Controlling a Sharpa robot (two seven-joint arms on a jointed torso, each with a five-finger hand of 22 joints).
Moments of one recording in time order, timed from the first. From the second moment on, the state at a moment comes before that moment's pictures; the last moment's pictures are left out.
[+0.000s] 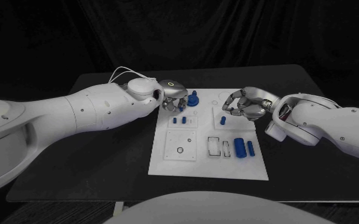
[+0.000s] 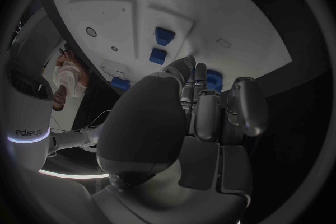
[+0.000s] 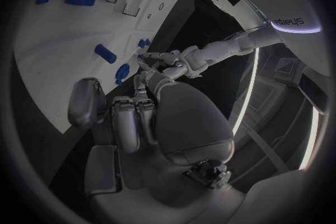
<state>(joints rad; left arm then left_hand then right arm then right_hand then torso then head) 1.21 -0.51 -0.21 1.12 -1.71 -0.12 0.15 1.56 -0.12 0.31 0.13 0.22 1.07 0.08 0.17 0.25 1.06 0.02 0.35 0.26 1.45 -0.06 1.37 1.14 0.07 1.44 0.05 1.18 1.31 1.22 -0.94 -0.21 1.60 -0.92 -0.17 0.06 1.38 0.03 0.29 0.06 0.46 0.64 0.16 0.63 0.19 1.46 0.09 1.57 1.31 1.47 0.02 1.57 1.31 0.07 1.36 0.13 1.24 1.31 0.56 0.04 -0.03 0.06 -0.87</state>
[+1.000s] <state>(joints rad) 1.21 -0.50 -0.21 1.12 -1.71 -0.09 0.14 1.55 -0.13 0.32 0.12 0.21 1.01 0.07 0.14 0.25 1.06 0.03 0.32 0.25 1.43 -0.06 1.35 1.11 0.07 1.42 0.06 1.15 1.31 1.22 -0.94 -0.21 1.60 -0.92 -0.17 0.05 1.38 0.03 0.30 0.06 0.46 0.64 0.16 0.63 0.18 1.46 0.09 1.57 1.31 1.47 0.02 1.57 1.31 0.07 1.36 0.13 1.24 1.31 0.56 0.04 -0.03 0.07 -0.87</state>
